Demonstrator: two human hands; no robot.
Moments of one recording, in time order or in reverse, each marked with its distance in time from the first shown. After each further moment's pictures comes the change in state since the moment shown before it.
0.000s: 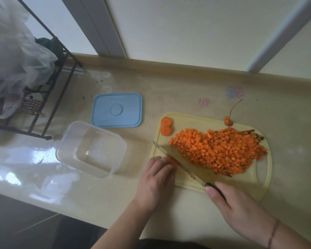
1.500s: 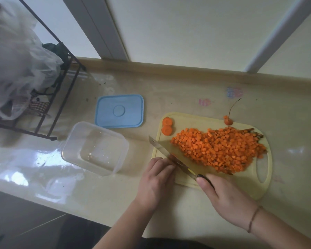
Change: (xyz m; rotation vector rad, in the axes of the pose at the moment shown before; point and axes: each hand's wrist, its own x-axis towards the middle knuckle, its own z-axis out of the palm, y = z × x) left_hand -0.002 0.001 -0.006 -0.006 -0.016 0.039; right_hand 0.017 -0.008 0.014 -0.036 0.006 -0.023
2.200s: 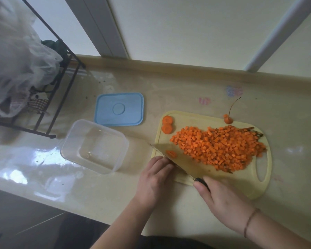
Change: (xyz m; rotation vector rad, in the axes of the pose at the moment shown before) left_hand -0.006 -0.007 0.000 0.014 -0.044 -0.009; right_hand -0.009 -0.006 0.004 -0.115 -0.027 0.010
